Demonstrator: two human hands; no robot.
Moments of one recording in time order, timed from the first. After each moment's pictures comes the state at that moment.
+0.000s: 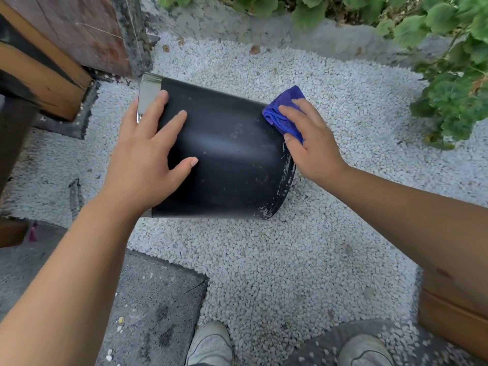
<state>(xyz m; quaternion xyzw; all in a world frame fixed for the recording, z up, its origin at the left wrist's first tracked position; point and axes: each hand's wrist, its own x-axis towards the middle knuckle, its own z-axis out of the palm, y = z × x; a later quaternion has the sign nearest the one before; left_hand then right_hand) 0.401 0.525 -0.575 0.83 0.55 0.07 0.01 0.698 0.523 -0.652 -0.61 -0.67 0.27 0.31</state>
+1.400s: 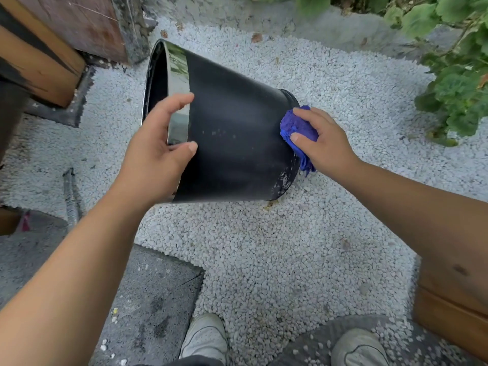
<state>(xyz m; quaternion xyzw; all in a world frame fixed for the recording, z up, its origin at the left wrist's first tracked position) 0.428 0.510 -0.581 0.67 0.54 0.33 0.39 0.726 0.522 -0.677 -0.66 -0.59 0.37 0.29</state>
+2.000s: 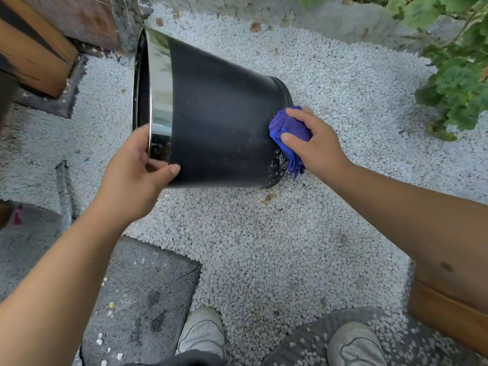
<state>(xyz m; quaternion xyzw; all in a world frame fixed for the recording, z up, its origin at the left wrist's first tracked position) 0.399 0.480 -0.588 0.61 0.62 0.25 0.43 0.706 0.509 -0.680 -0.63 -0.51 0.46 0.36</state>
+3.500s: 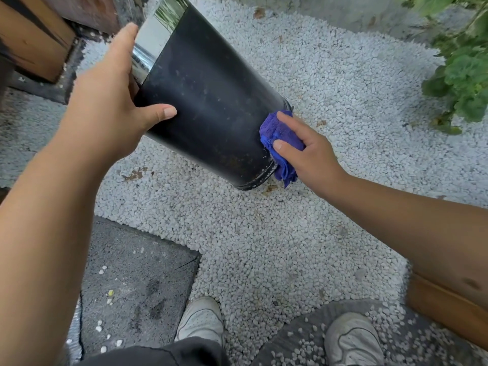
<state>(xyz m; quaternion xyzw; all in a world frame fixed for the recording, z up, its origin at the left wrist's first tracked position) 0.396 0.533 -0.553 0.71 0.66 0.15 0.20 0.686 0.476 -0.675 -0.60 -0.49 0.52 0.35</state>
